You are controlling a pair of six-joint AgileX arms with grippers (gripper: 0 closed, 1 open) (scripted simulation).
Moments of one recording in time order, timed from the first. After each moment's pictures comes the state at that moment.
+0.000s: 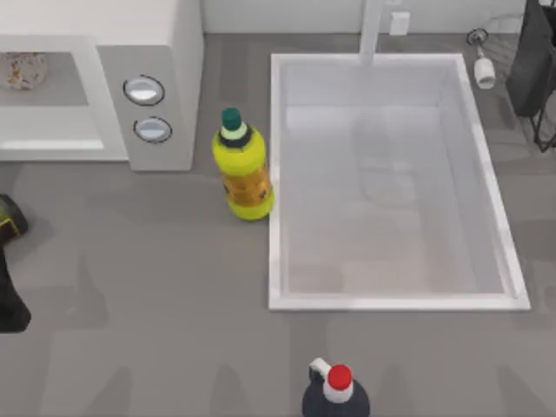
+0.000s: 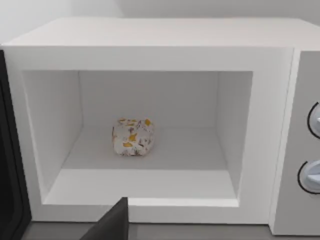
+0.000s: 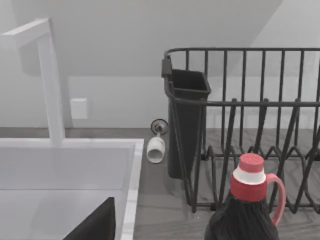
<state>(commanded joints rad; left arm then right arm) 0.00 0.00 0.00 0.00 0.00 0.00 0.00 0.00 0.00 0.00 0.00 0.00</state>
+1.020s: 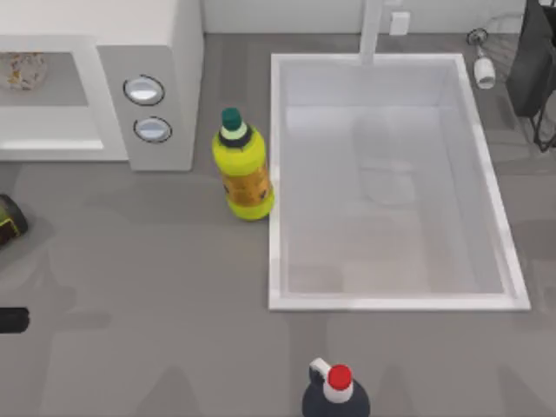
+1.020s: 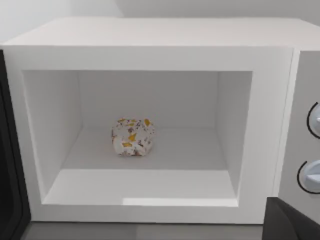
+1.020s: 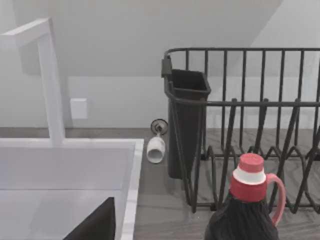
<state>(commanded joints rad) 0.00 0.00 0.00 0.00 0.00 0.00 0.00 0.00 0.00 0.00 0.00 0.00</state>
